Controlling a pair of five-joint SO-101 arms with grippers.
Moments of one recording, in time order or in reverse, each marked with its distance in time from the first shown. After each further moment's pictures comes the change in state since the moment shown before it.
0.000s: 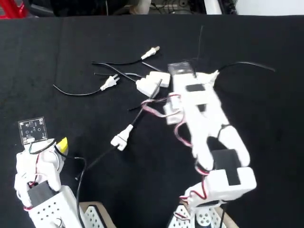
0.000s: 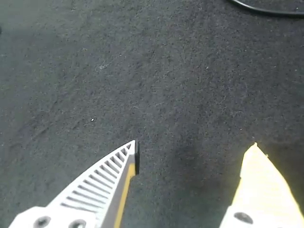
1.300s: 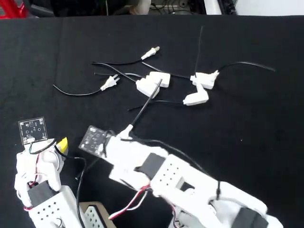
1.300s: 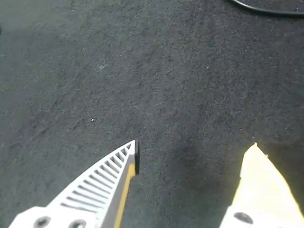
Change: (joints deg) left arm 0.0 0.0 0.0 0.0 0.0; right arm -51.8 -38.9 31.6 -13.1 7.7
